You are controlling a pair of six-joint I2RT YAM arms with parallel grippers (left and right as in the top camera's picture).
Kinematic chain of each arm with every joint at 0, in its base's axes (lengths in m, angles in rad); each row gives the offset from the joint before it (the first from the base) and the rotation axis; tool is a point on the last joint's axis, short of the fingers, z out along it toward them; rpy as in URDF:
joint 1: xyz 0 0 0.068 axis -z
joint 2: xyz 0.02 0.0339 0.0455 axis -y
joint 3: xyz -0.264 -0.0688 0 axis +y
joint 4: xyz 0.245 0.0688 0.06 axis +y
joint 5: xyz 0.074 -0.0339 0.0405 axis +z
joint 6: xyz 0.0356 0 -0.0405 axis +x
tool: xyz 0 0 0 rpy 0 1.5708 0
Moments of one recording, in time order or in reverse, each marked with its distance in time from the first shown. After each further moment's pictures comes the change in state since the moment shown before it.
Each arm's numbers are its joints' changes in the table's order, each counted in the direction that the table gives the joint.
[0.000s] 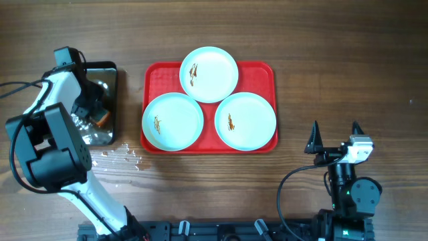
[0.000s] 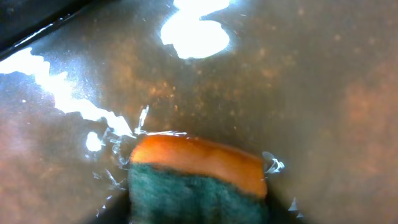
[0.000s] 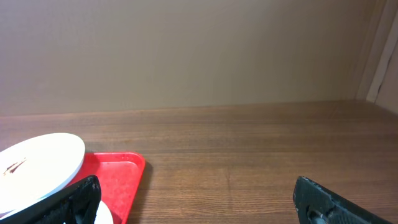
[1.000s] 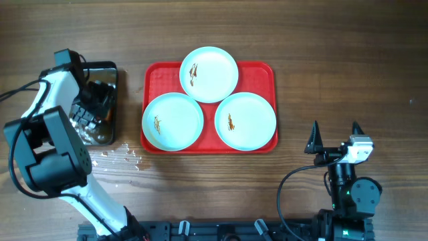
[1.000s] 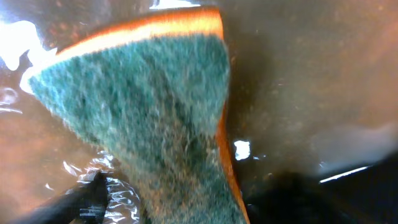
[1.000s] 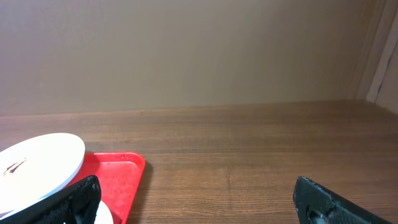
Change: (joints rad) left arm -0.001 0.032 -0.008 0.157 -0.241 0.005; right arm 0.000 0.000 0.000 0.000 0.000 0.000
